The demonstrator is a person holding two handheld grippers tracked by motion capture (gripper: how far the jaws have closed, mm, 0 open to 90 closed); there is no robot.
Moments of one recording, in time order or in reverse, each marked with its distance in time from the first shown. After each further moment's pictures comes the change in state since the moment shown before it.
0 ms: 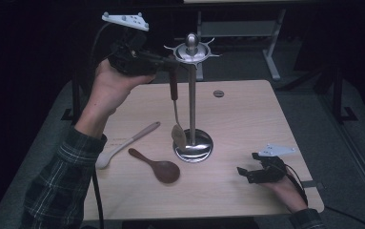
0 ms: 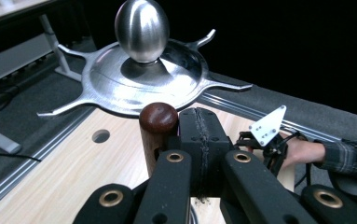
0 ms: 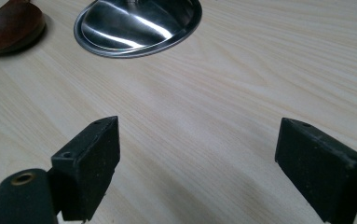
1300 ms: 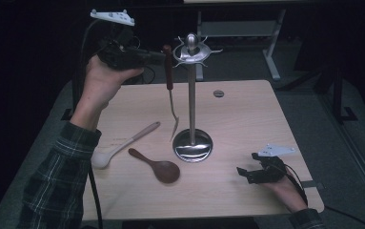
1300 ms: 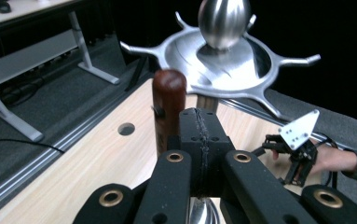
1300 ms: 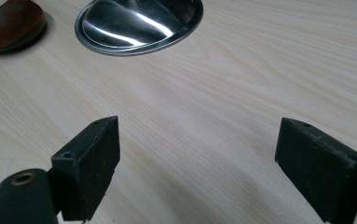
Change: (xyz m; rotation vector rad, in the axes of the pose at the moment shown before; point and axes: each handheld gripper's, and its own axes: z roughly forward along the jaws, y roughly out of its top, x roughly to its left) left arm 0.031 -0.014 -0.012 -0.004 0.074 -0.046; right arm 0.000 0.000 0.001 0.005 0.004 -0.004
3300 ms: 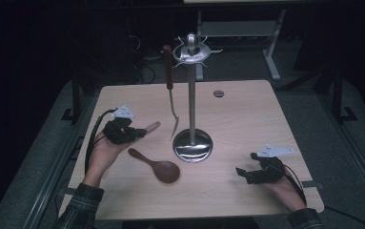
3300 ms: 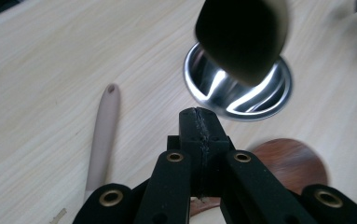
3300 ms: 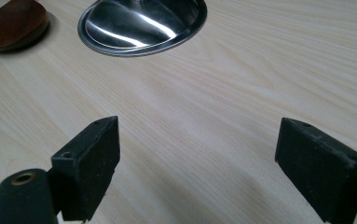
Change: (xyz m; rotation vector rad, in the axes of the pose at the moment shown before) left arm 0.029 -0.229 0.062 0.301 0.153 -0.099; right arm 0.001 -0.001 0.003 -0.014 0.005 -0.011
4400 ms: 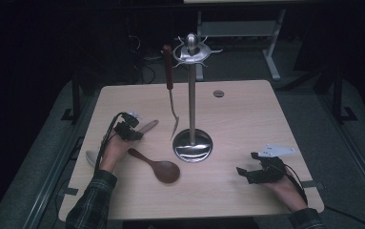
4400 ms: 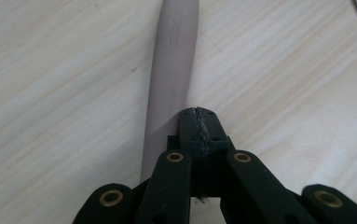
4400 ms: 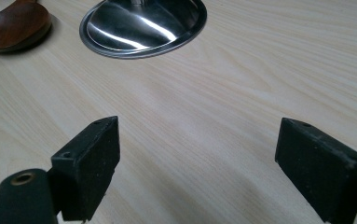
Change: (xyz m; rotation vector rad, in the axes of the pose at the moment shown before) left arm 0.063 -0.029 0.088 0.252 0.150 -0.121; right arm -0.002 0.000 -0.002 -0.009 0.004 -0.013
